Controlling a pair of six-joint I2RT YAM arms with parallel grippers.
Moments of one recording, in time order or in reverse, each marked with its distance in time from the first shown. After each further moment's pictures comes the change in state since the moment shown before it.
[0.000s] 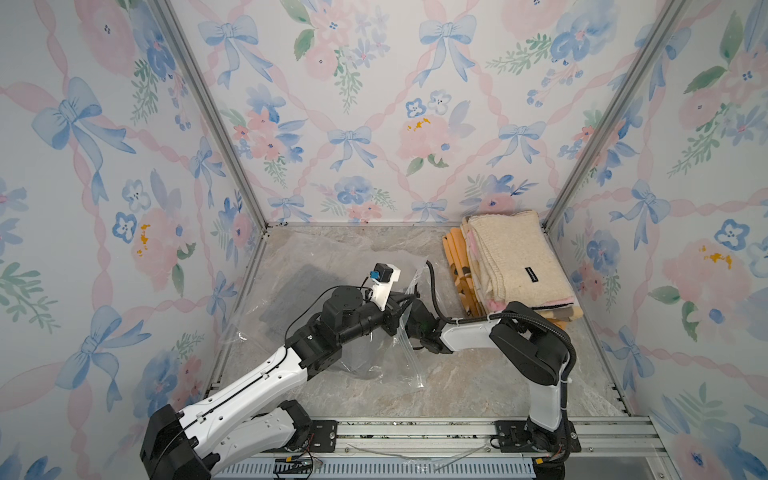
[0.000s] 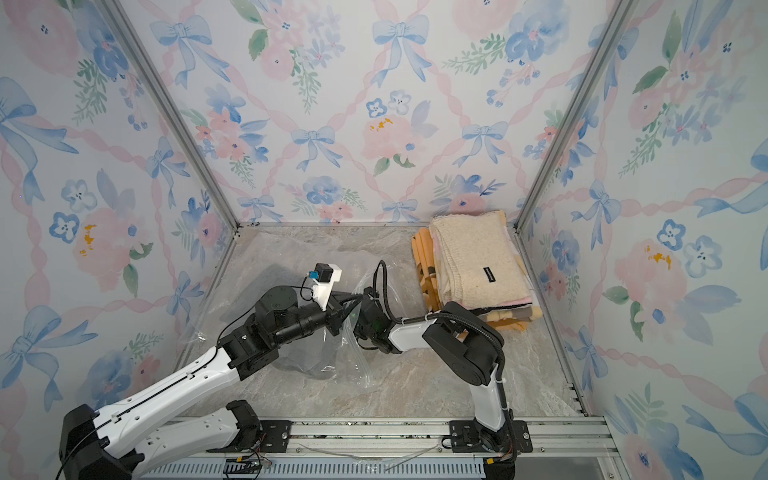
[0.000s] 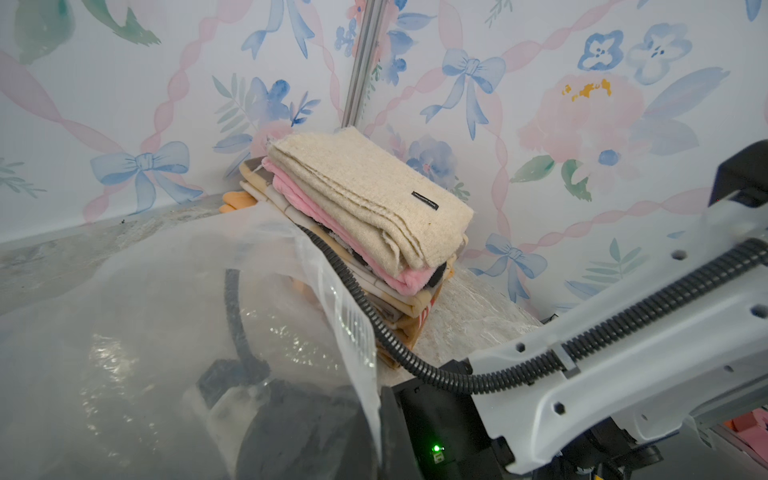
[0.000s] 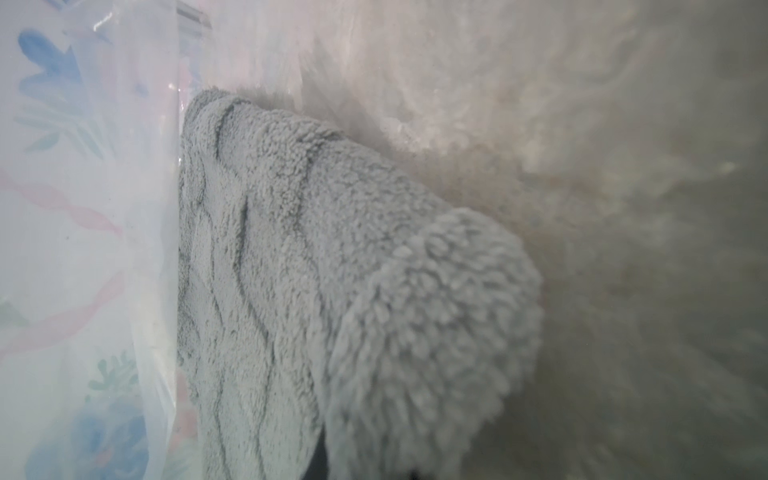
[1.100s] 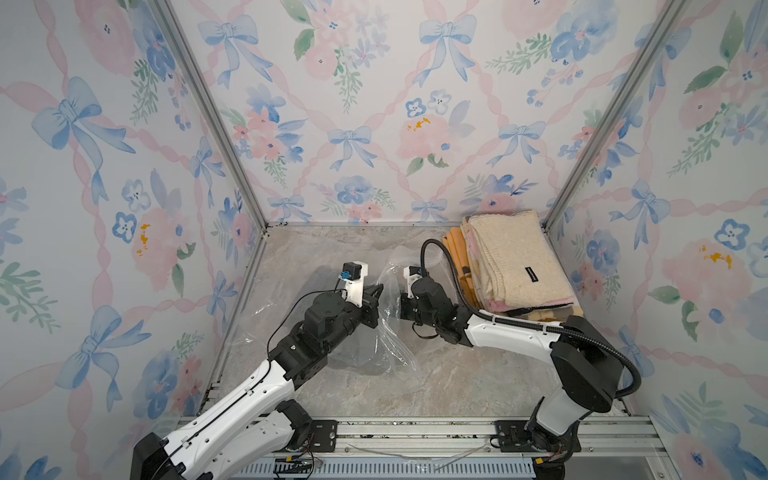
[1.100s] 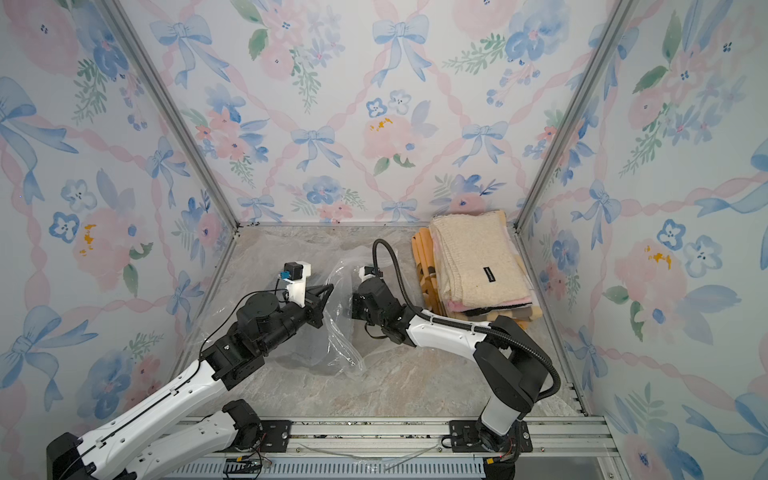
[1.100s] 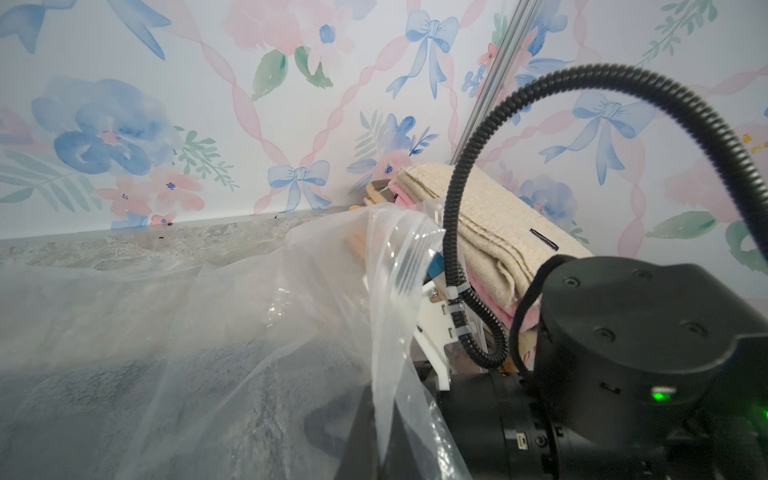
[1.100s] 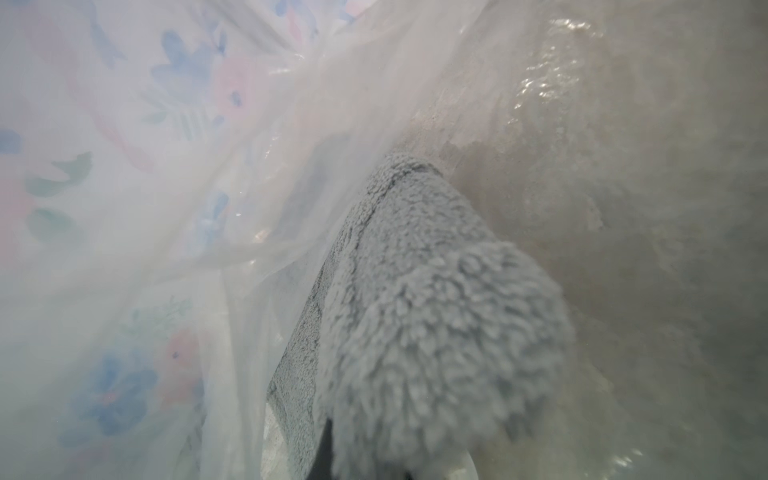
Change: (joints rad) left arm 0.092 -0.130 -0.086 -0.056 -0.232 -0.016; right arm -0.034 -0.284 0.070 -0.281 0.032 -0.304
